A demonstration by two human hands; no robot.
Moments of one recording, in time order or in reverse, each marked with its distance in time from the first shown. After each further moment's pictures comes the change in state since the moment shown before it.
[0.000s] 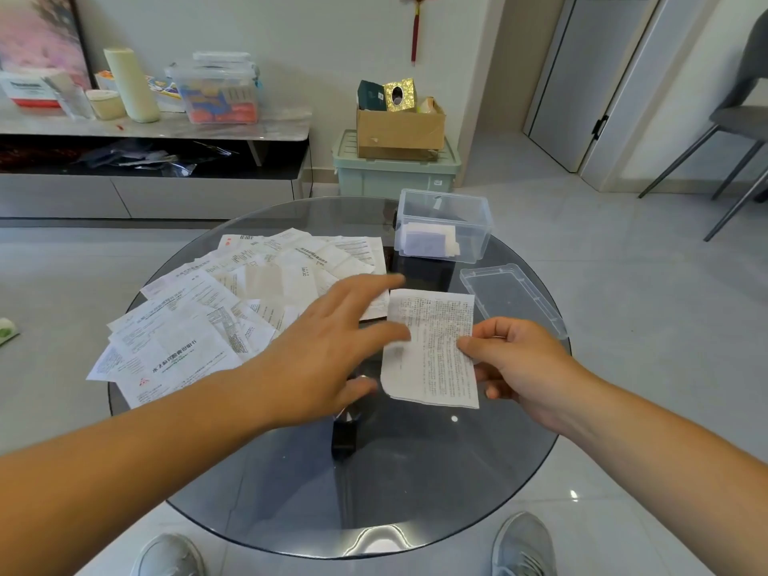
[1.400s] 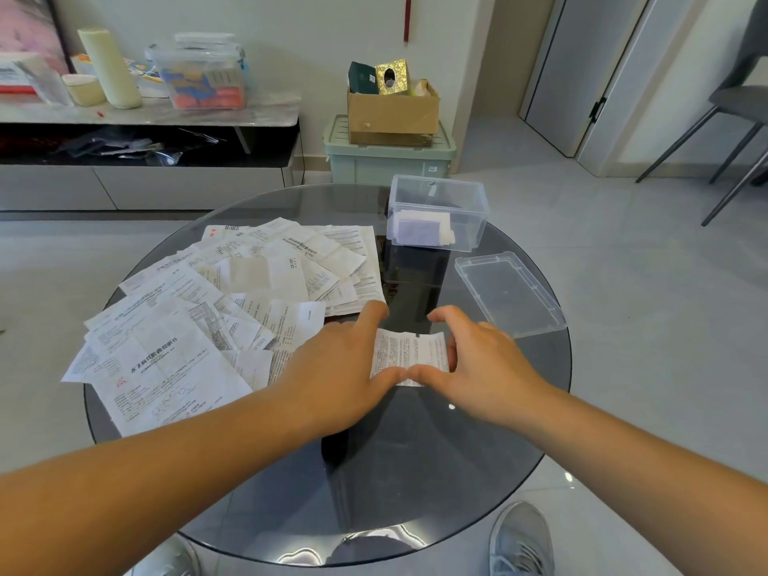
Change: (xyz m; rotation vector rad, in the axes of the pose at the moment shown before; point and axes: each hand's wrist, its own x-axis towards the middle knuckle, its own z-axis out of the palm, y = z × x) left_hand 0.016 0.021 0.045 -0.194 -0.077 -0.492; right_hand 0.019 0.027 0.019 -0.908 0.016 -0.446
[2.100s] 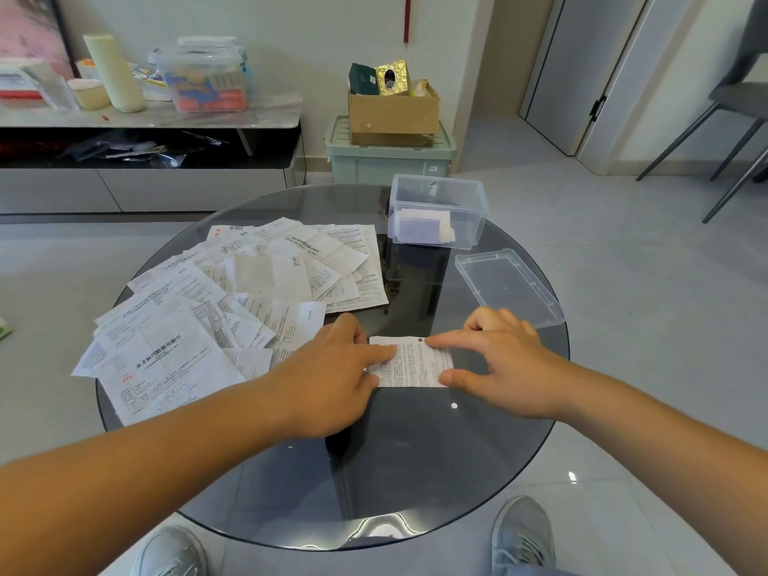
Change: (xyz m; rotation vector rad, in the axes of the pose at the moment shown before) left_hand -0.011 -0.008 -0.018 0.027 -0.287 0.076; right_hand -0.006 0.021 -0.027 -0.190 -0.191 -0.137
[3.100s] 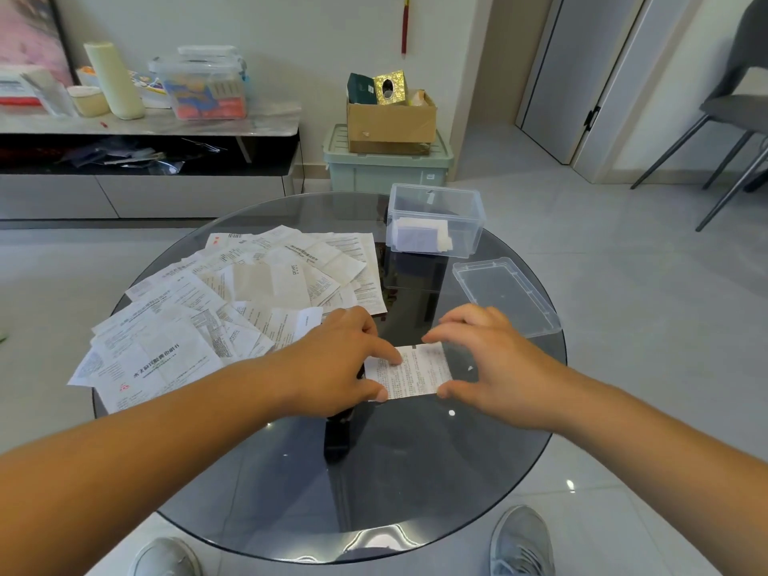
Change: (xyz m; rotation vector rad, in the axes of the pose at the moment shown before) left_hand 0.016 0.002 -0.022 0.011 -0.101 0.039; right_hand -0.004 -0.014 -0.010 0.068 0.085 -0.077
